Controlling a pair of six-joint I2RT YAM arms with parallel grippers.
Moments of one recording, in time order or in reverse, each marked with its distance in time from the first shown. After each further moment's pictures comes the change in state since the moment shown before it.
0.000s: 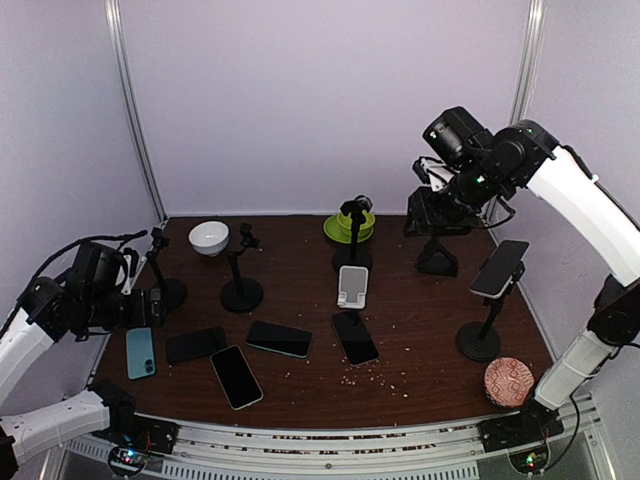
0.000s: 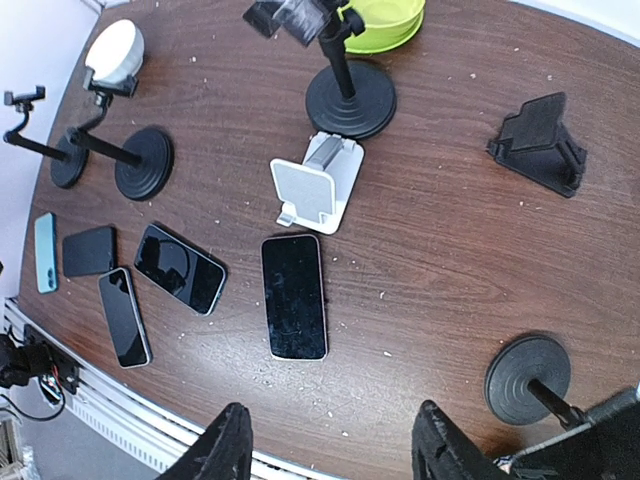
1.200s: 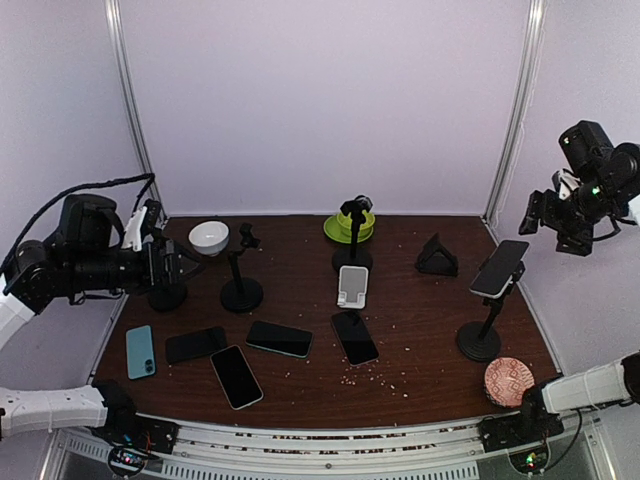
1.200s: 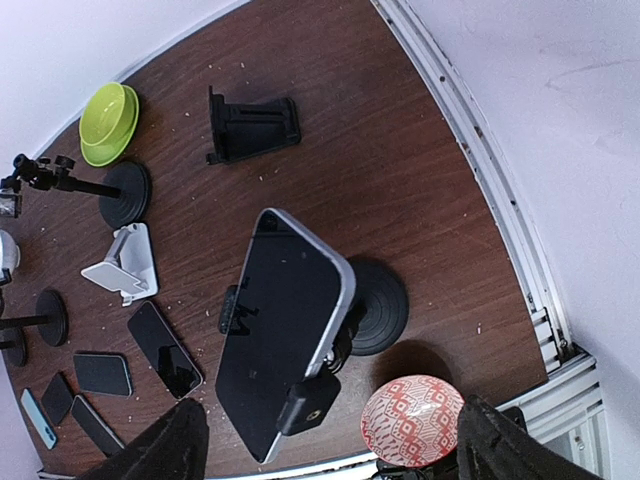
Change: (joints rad) left arm -0.223 0.114 0.278 0.129 0.298 -0.187; right arm -0.564 -0.396 -0.167 -0.235 0.027 0.032
